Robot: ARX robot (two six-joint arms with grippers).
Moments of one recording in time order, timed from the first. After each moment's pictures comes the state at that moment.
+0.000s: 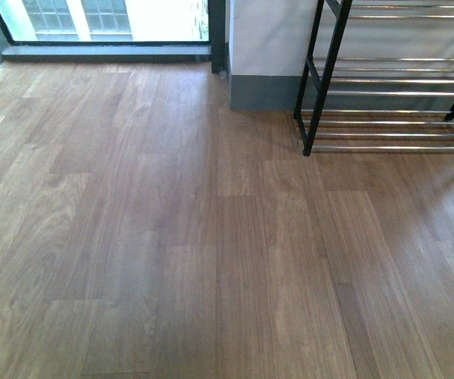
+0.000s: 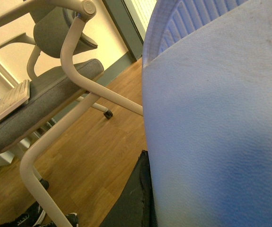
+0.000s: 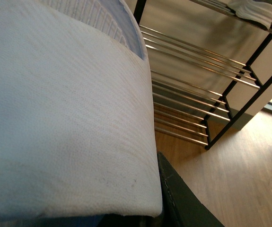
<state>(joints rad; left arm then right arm) -0.62 1.08 0.09 0.63 -1.39 0.05 -0.46 0.52 0.16 0.23 -0.37 -0.38</state>
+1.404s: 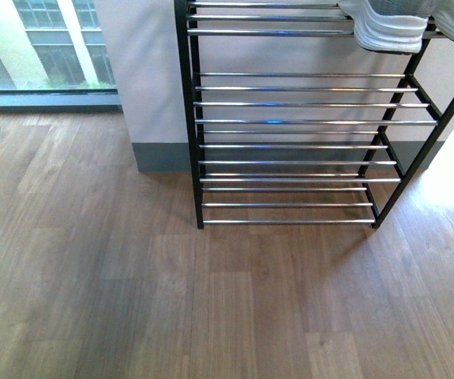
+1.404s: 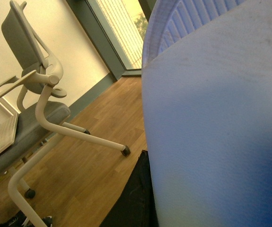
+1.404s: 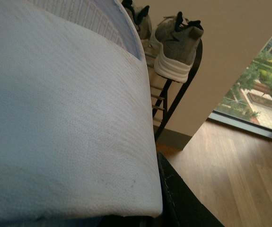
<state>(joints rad) -0.62 1.08 0.09 0.63 -1.38 0.05 -0.46 0.52 0.16 0.23 -0.36 -0.38</state>
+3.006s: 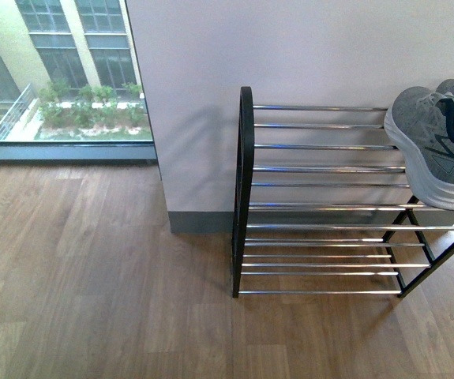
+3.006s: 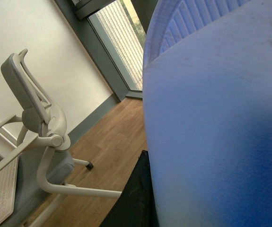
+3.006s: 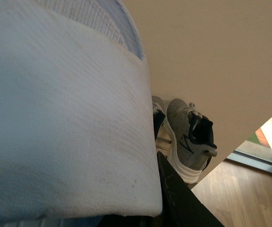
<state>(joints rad) -0.62 1.08 0.08 0.63 -1.39 0.05 -0.46 0.52 0.16 0.23 -0.37 -0.38</state>
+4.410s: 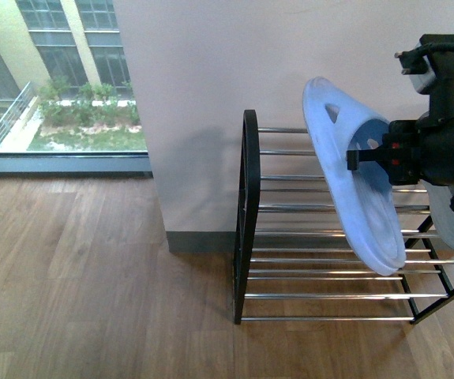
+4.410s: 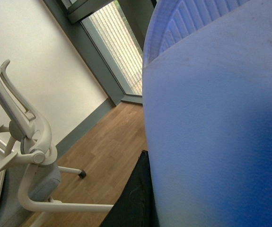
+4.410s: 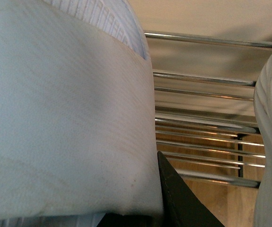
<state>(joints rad) -0.62 1.08 0.08 0.63 -1.39 0.05 0.06 1.96 0.79 0.54 0.08 0.06</state>
